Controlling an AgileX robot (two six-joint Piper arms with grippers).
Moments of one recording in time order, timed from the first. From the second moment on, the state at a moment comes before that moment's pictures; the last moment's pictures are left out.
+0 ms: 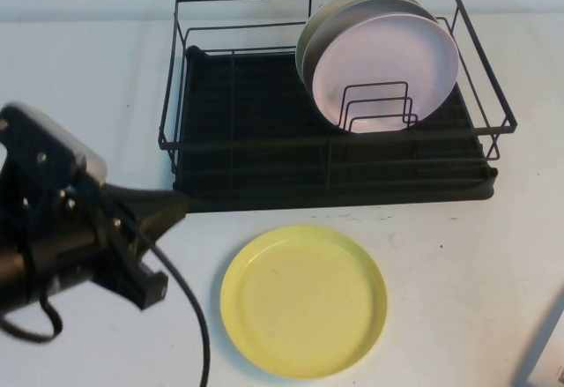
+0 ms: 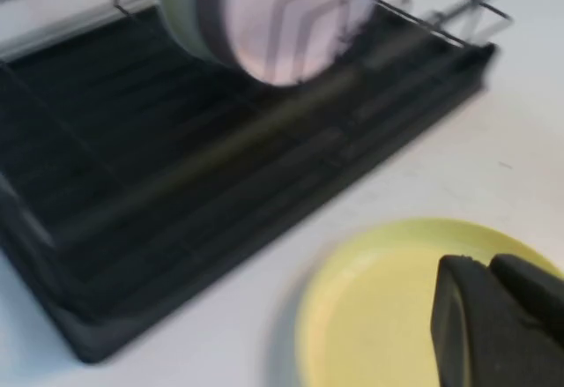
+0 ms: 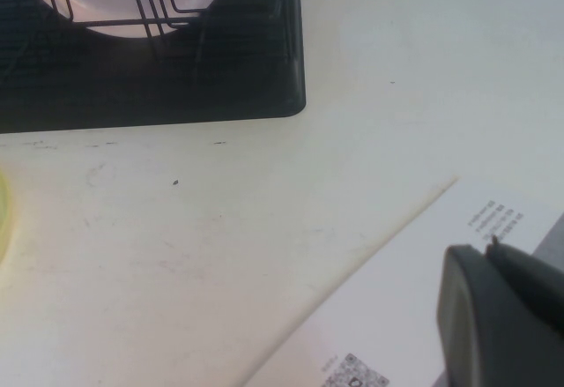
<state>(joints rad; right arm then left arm) 0.06 -0.01 0.03 0.16 0.35 -0.07 -0.28 1.02 -0.61 -1.28 0.48 1.54</state>
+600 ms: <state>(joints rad) 0.06 -0.01 0.03 0.16 0.35 -0.07 -0.28 0.73 -0.45 -0.72 0.52 0.87</state>
